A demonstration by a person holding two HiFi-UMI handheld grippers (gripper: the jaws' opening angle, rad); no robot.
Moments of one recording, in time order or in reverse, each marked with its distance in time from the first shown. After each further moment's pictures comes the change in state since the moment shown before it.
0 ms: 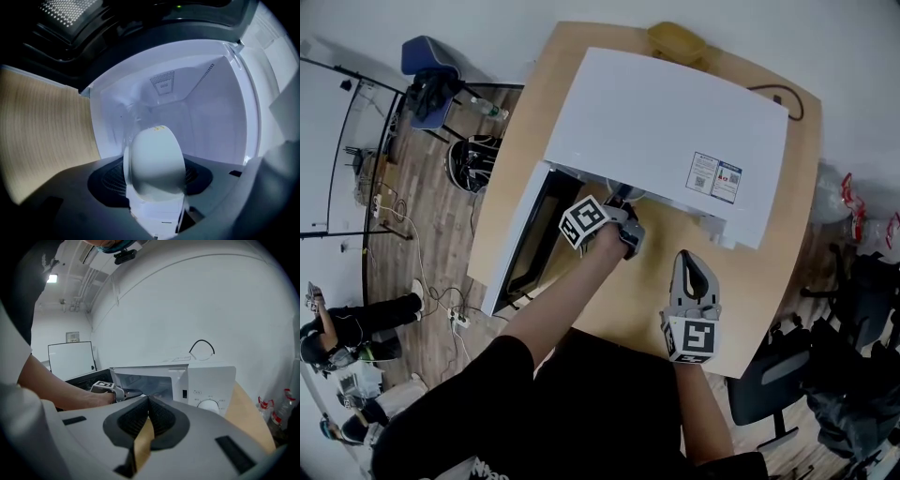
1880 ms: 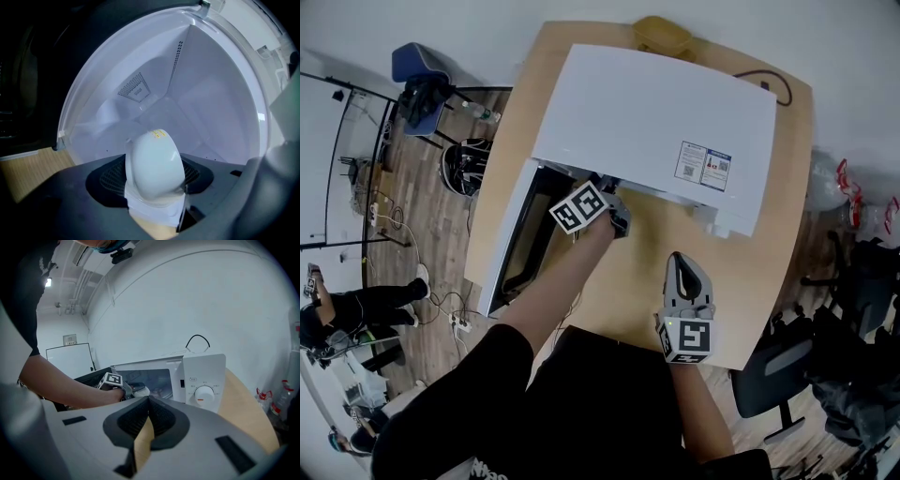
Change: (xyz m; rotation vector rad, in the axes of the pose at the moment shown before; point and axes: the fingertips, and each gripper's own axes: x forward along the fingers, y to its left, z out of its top) left arm 0.018 -0.010 0.032 0.444 -0.032 0.037; right arm -0.015 0.004 -0.018 0.056 0.025 -0.004
